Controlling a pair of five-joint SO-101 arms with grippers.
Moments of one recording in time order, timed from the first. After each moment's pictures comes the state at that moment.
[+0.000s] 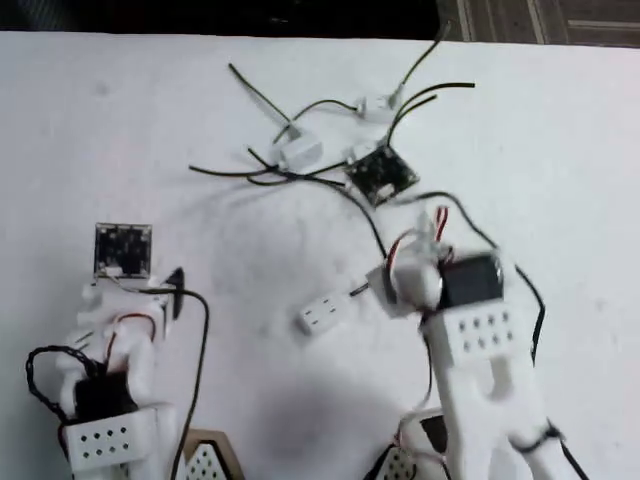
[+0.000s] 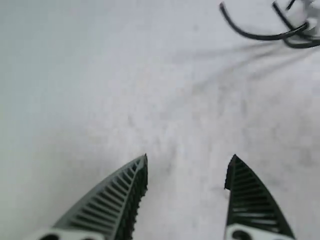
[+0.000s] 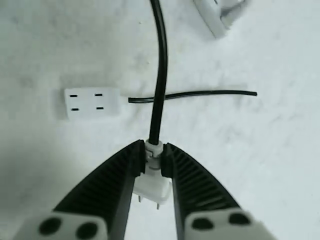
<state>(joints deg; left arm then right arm) -17.2 -88.5 84.9 53.4 -14.5 -18.3 -45.0 33.8 83.7 20.4</state>
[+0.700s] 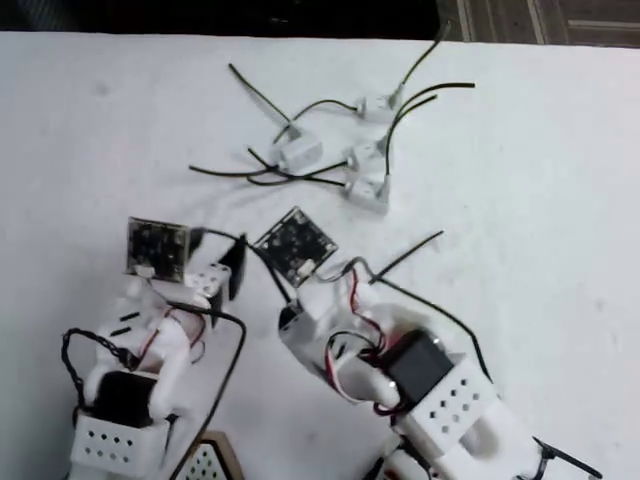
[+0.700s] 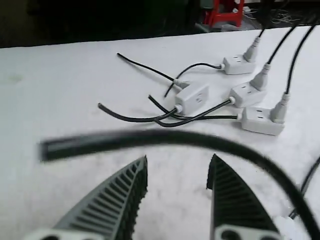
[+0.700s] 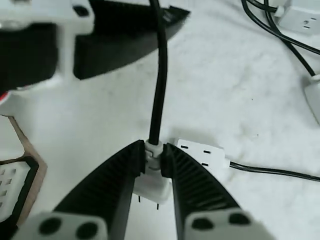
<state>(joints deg) 6.5 -88.5 80.2 44.5 1.2 -47.6 -56.7 48.4 68.8 4.4</state>
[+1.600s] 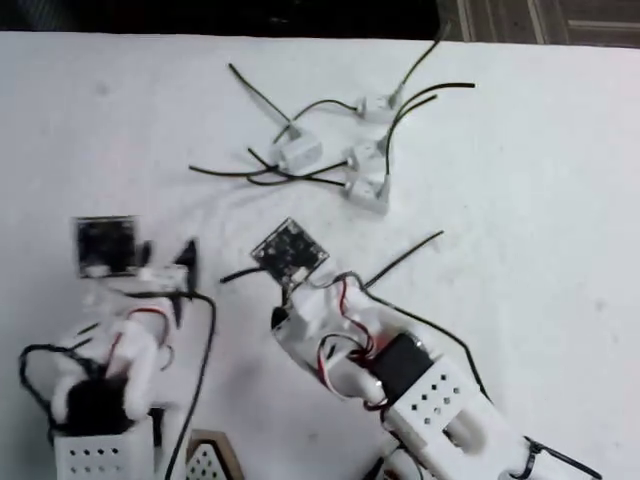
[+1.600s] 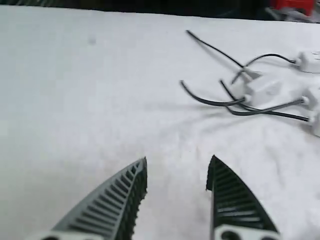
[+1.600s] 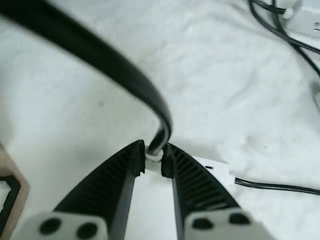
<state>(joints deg) -8.7 -88.5 72.2 58.9 1.2 -45.6 -56.7 58.6 55.7 4.3</state>
